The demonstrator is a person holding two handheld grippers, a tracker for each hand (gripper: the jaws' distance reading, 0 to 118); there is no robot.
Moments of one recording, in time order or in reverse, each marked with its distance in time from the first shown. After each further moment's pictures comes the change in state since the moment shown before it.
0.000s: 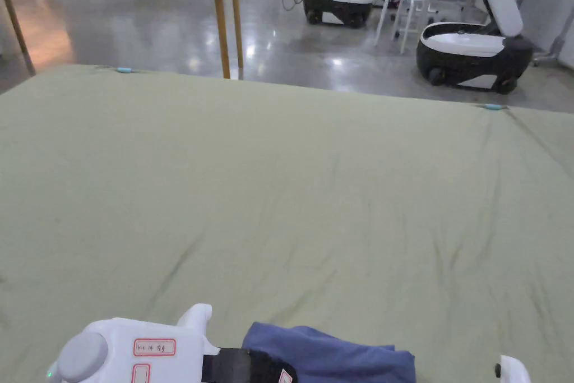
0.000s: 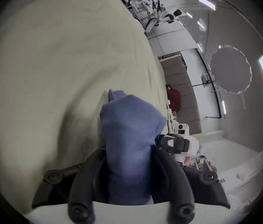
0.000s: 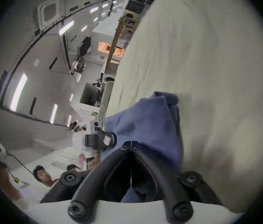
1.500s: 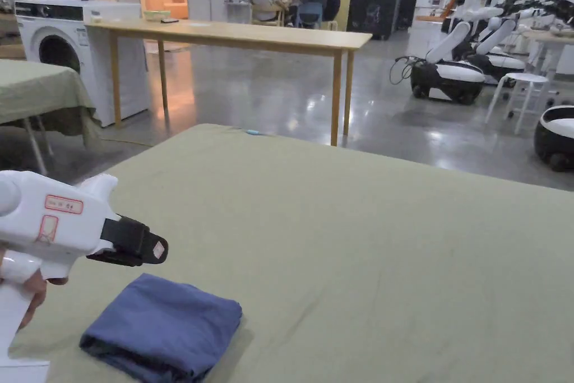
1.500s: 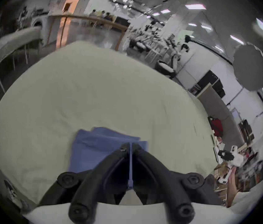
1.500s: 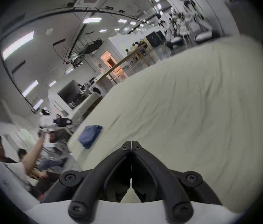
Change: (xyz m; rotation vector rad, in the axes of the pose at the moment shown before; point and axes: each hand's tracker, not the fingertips) left arm 0.024 0.066 0.296 0.427 0.493 -0.298; right arm -0.116 0.011 0.039 0.291 -0.371 0.462
